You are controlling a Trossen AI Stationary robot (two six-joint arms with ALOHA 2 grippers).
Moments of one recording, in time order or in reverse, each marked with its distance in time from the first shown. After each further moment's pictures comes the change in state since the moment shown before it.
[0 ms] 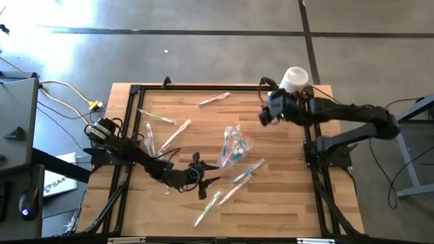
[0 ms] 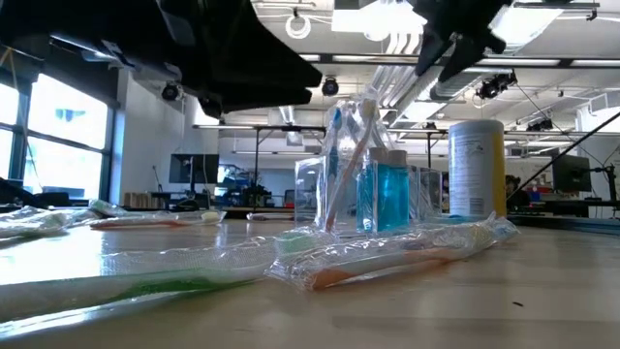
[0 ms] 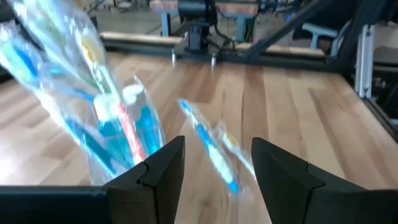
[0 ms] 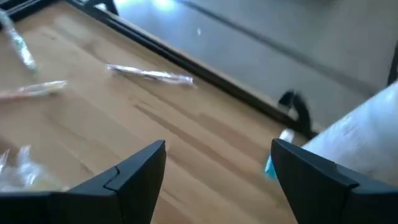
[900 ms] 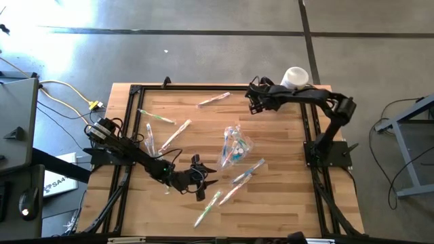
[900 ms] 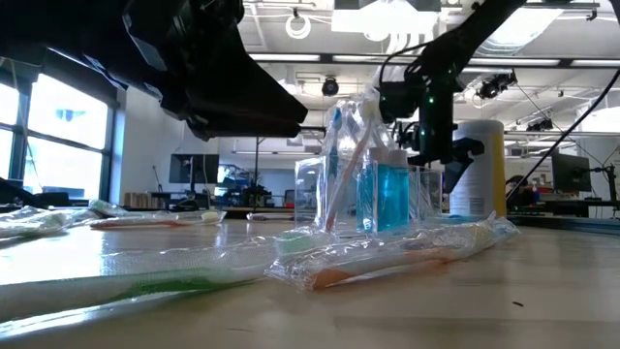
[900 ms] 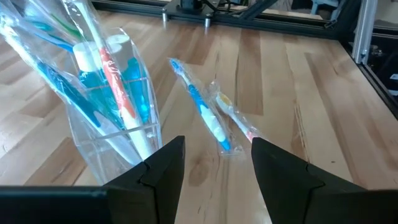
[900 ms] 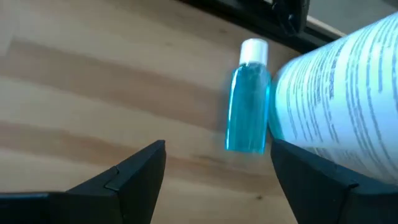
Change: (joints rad) left arm 0.000 0.000 0.000 -0.146 0.068 -0.121; right arm -0.453 0.558 -0.069 0.139 -0.133 0.041
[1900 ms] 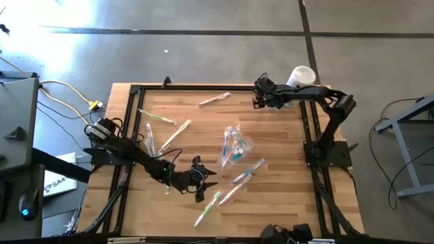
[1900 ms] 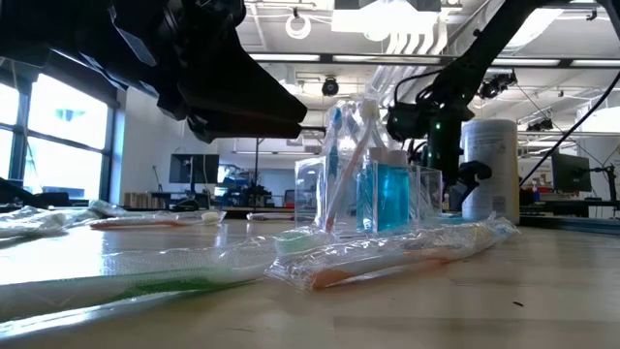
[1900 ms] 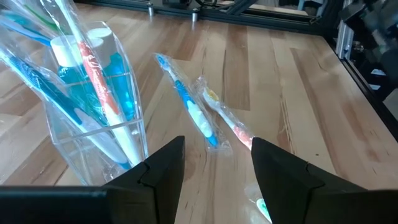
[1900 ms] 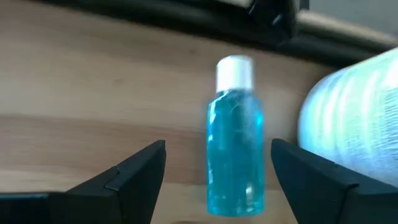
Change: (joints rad) left arm 0.000 0.000 0.000 0.000 0.058 -0.003; right arm -0.147 0.034 -0.126 0.274 -0.024 -0.038
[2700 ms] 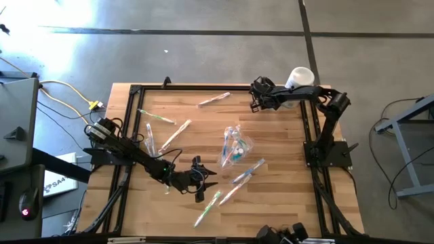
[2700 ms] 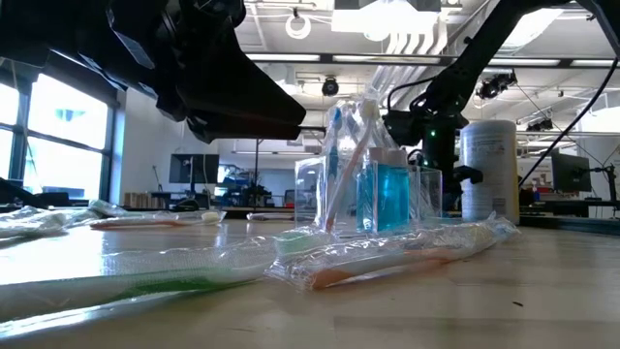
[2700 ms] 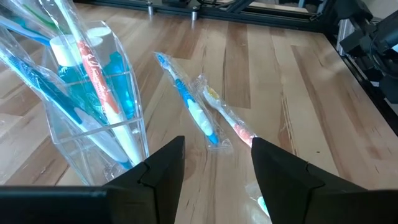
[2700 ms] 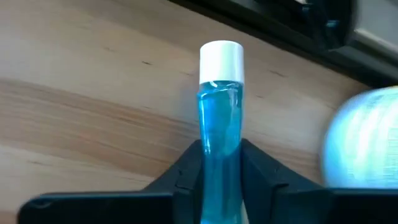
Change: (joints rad) left arm 0.000 0.000 0.000 -0.007 0.001 0.008; right arm 0.019 0.098 0.010 0.012 -0.027 -0.116
